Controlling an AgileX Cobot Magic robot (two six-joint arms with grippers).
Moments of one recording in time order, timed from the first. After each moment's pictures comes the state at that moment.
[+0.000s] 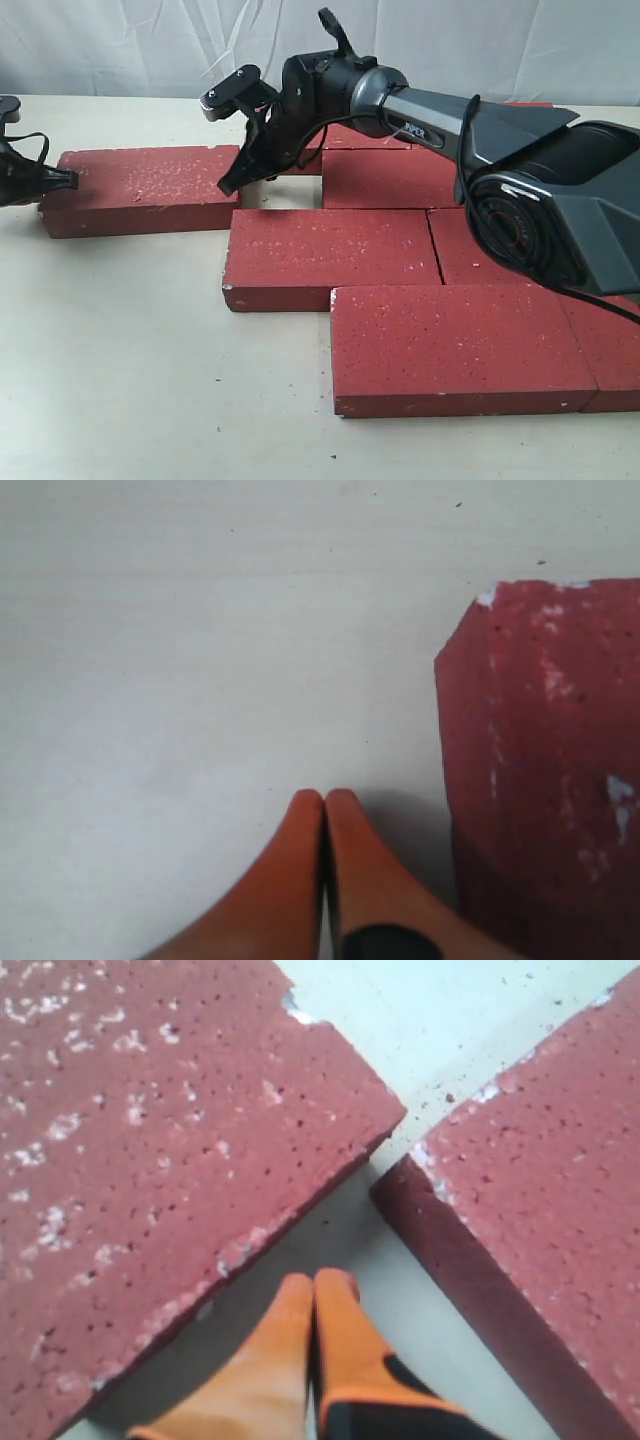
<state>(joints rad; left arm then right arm) 0.16 2.07 -1.14 -0.45 0.12 0.50 0.60 2.54 -2.19 0.18 0.71 -0.43</state>
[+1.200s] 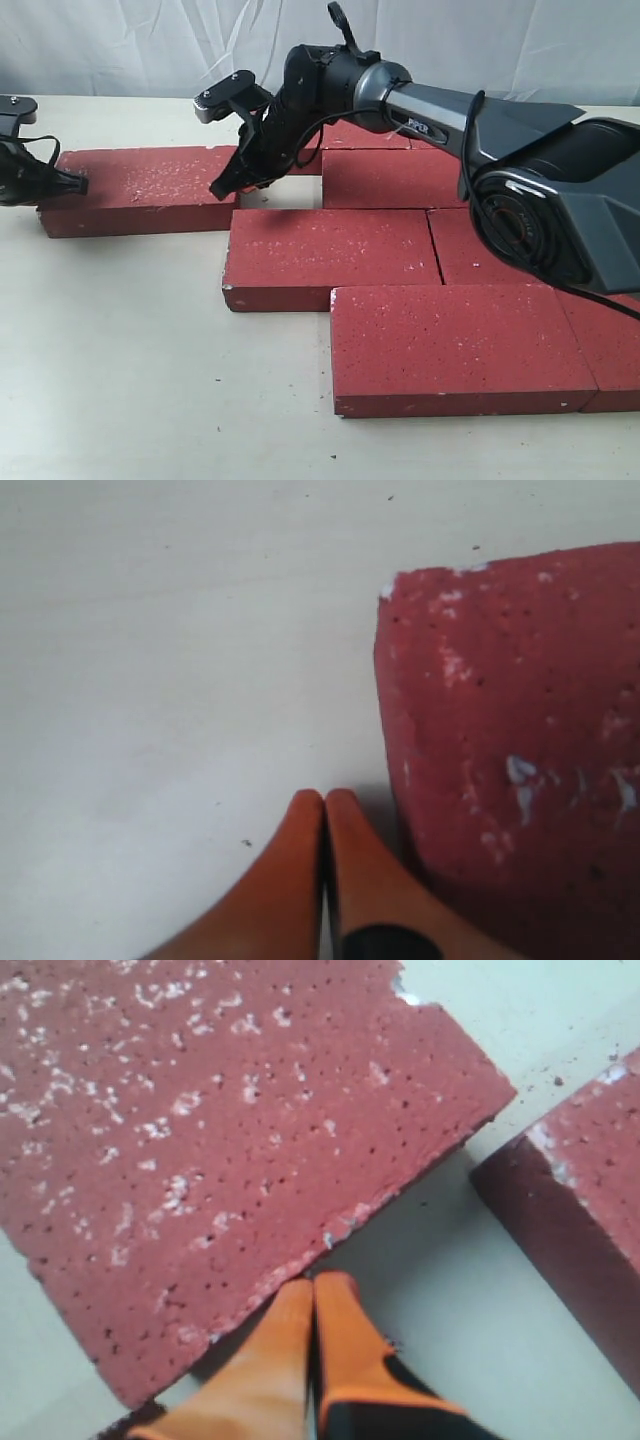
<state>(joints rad) 0.13 2.07 -1.14 -0.45 0.12 0.57 0.60 2.54 -2.19 0.33 0.80 -0.53</state>
